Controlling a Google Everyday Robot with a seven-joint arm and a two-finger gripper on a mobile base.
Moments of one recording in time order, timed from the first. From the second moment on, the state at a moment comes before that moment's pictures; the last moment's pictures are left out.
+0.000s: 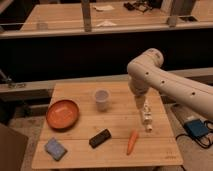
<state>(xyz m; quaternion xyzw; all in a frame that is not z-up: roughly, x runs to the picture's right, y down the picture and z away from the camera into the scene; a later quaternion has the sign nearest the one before) 0.138 0.035 0.721 -0.22 -0.02 -0.14 0.96</state>
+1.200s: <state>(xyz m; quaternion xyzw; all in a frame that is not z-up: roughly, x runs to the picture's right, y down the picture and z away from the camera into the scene) 0.061 0.038 0.774 -0.21 -0.07 -0.22 0.95</state>
